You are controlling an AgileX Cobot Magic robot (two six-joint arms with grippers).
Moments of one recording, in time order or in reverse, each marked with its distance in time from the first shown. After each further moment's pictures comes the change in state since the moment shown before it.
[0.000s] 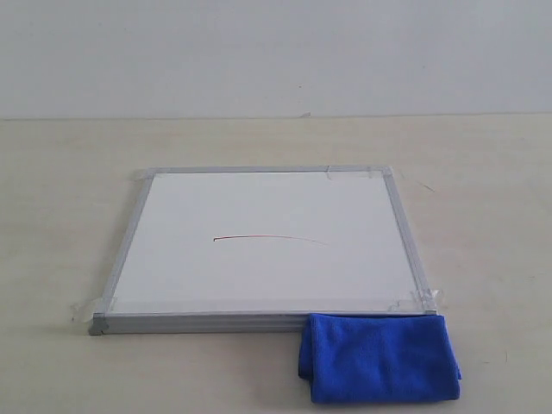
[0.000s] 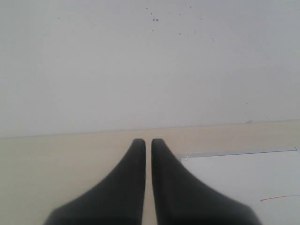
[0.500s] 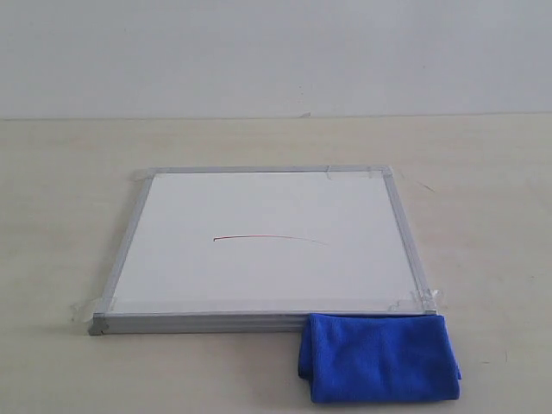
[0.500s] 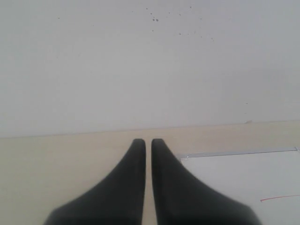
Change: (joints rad) left arm 0.000 0.000 0.000 0.000 0.000 0.000; right arm -0.063 -0.588 0.281 -0.642 -0.381 0.984
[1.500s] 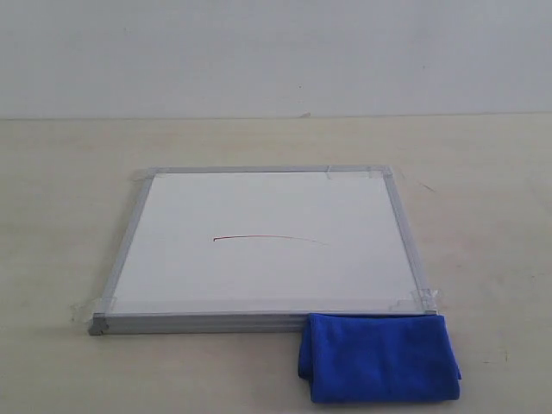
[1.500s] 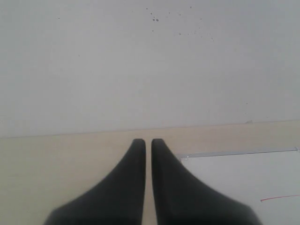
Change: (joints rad) left arm 0.000 0.000 0.000 0.000 0.000 0.000; right arm 0.000 0.005 0.511 -0.051 -0.018 -0.081
